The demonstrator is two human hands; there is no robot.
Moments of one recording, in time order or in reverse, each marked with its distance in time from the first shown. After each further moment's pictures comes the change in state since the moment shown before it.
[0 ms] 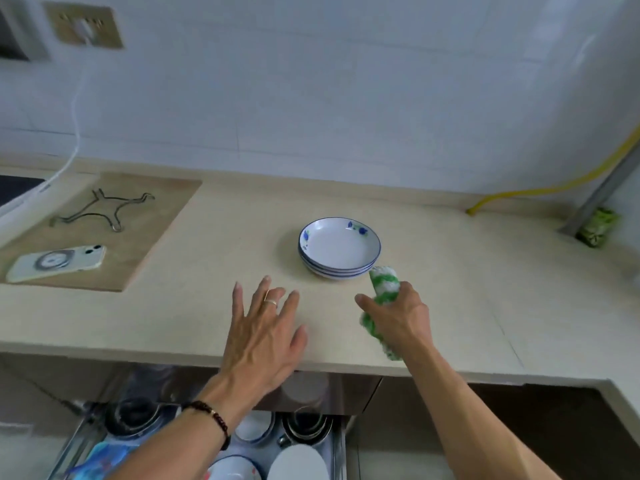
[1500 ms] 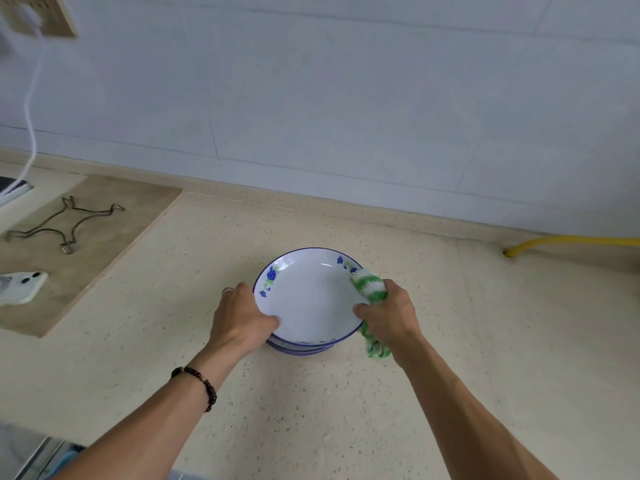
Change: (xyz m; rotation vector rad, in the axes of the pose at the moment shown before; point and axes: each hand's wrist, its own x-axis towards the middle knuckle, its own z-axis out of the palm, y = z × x) left_hand 0.208 0.031 0.044 -0.573 -0.195 -0.750; right_hand 0.225 -0.021 -0.026 0.065 -0.273 -0.058
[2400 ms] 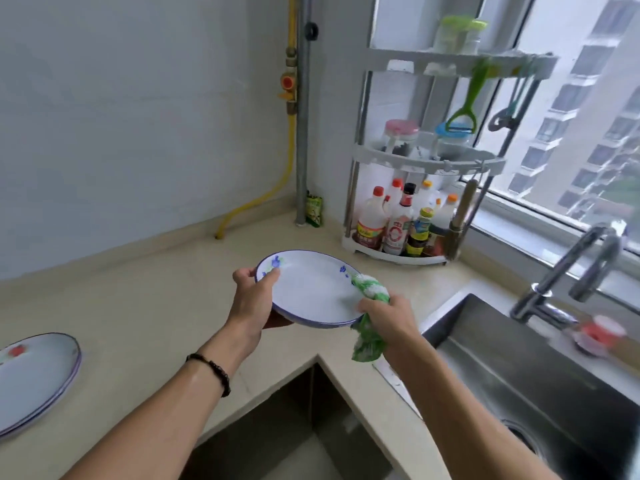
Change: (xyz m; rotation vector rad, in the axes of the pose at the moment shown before) left_hand -0.345 0.270 0.155 -0.626 -0.718 0.263; right_hand -0.311 0.190 -0.319 0.658 0.730 0.358
